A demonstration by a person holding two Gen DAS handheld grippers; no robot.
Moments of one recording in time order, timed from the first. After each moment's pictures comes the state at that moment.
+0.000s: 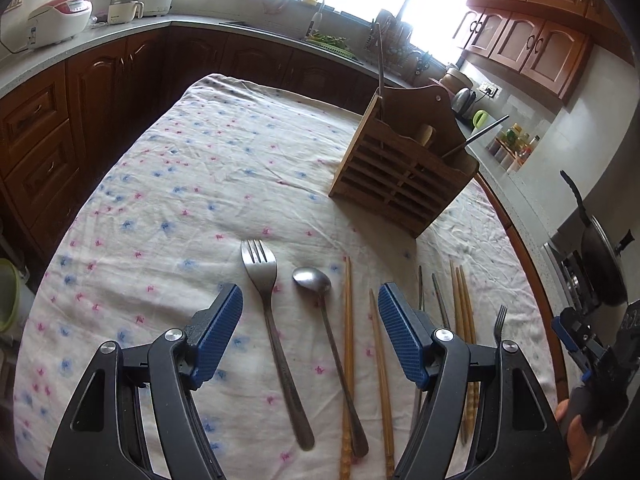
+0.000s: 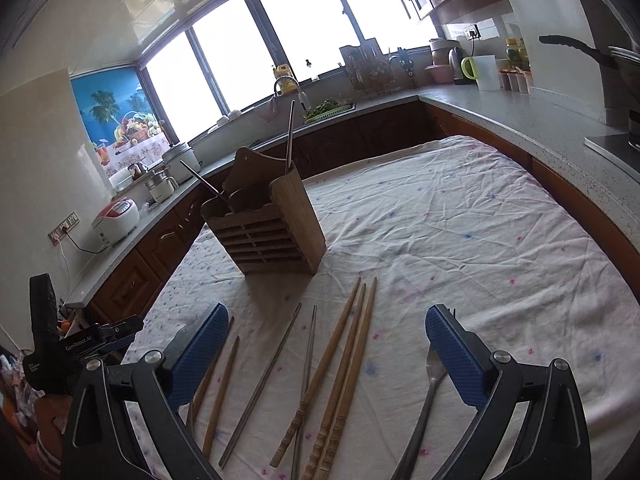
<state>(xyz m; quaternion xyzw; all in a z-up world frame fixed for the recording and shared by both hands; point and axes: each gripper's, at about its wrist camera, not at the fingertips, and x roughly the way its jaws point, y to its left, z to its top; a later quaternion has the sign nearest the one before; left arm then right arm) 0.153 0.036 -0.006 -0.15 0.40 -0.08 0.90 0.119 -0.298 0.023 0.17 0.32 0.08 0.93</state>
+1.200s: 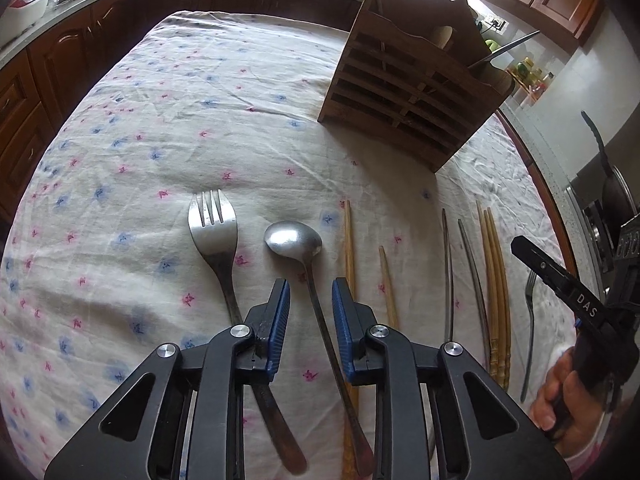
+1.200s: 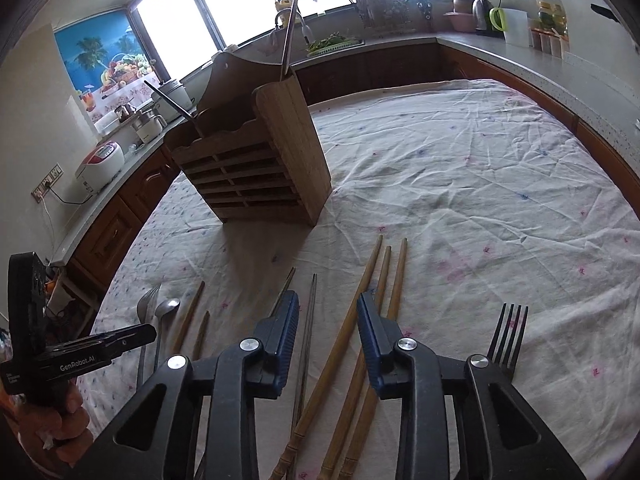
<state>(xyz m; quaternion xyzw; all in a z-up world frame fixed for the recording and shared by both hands) 0.203 0.000 -0.051 -0.10 0.50 -0.11 0.85 0.200 -0.262 -0.030 0.14 0.43 0.09 0.89</state>
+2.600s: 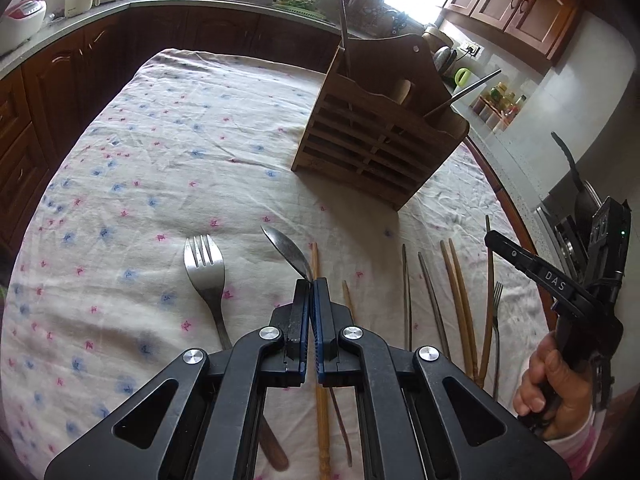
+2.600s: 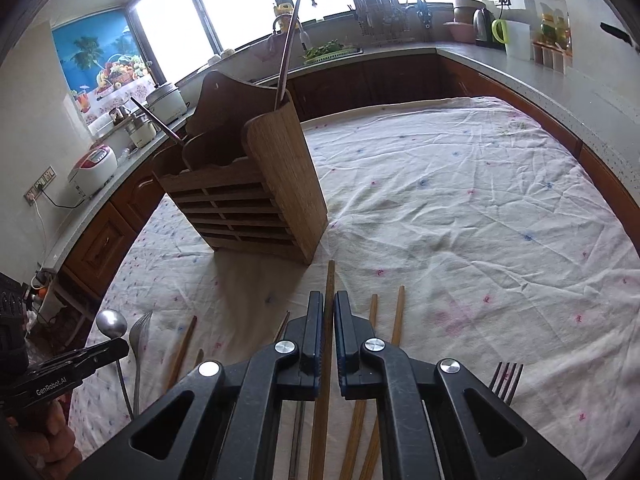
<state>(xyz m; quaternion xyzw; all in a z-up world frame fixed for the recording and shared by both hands) 0.192 0.007 -0.009 -0.13 0.44 -0.14 0.88 0.216 -0.263 0.001 0.13 0.40 0.09 0.90</state>
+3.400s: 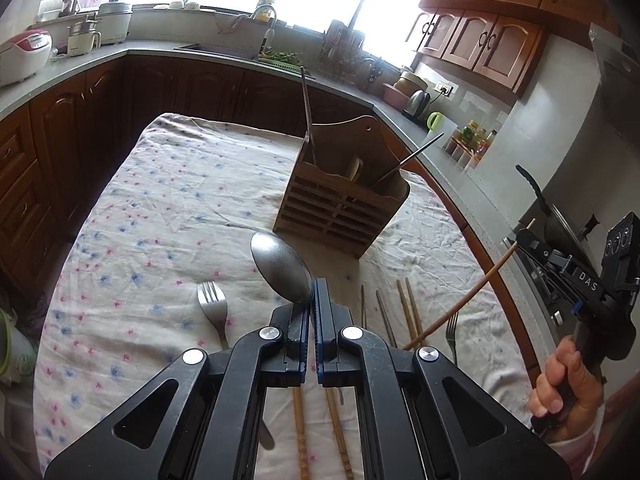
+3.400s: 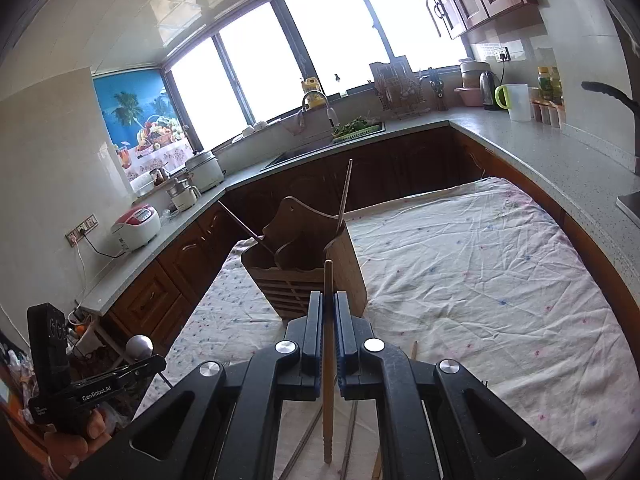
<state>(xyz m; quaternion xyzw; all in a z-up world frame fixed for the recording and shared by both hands) 0.152 0.024 0.059 -0.13 0.36 -0.15 0.91 0.158 -0.277 0.100 0.16 0.28 0.11 0.94</state>
